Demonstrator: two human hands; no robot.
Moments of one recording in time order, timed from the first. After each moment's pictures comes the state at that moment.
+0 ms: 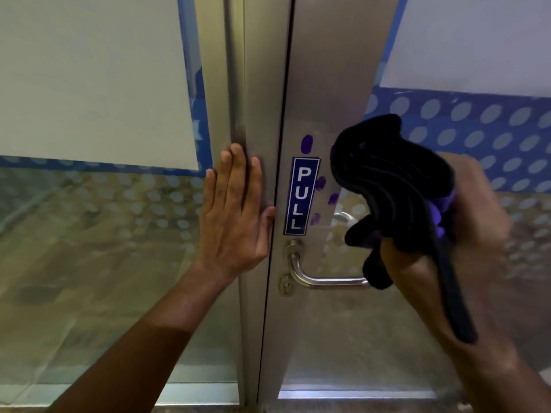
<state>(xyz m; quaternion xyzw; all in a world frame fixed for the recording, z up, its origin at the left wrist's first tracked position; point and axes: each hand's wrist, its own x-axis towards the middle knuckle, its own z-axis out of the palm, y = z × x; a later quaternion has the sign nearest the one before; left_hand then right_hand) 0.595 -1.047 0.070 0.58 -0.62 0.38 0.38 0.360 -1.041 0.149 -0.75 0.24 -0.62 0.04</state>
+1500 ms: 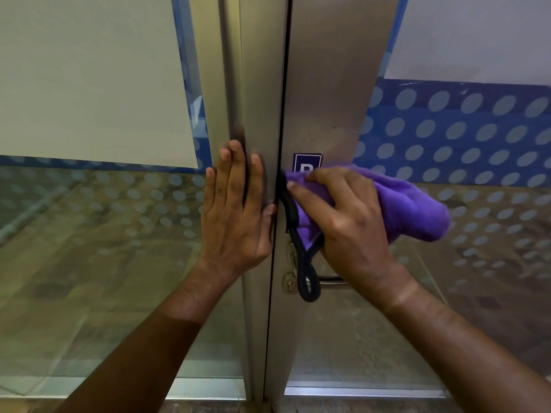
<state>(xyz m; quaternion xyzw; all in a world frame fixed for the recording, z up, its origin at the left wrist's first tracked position) 0.591 -1.047 0.070 0.57 -0.61 0.39 0.38 0.410 -1.089 0.113 -0.85 0.23 -0.43 -0.20</state>
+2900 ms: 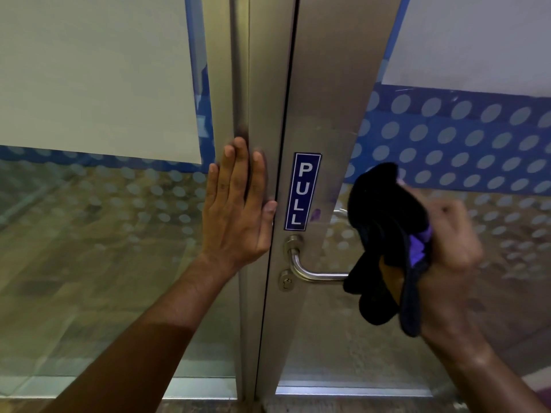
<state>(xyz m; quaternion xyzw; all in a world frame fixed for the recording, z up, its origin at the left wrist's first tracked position) 0.592 -1.050 0.069 0.57 -0.61 0.40 0.38 0.335 -1.064 0.103 -0.74 0.33 -0.58 -0.04</state>
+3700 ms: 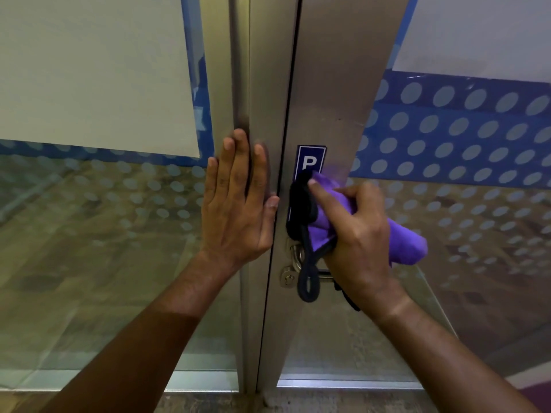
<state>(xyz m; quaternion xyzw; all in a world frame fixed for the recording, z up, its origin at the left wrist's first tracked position) 0.593 -1.051 0.069 0.58 -0.60 0.40 0.38 0.404 -1.076 0.089 -0.82 0.32 -0.47 -0.11</state>
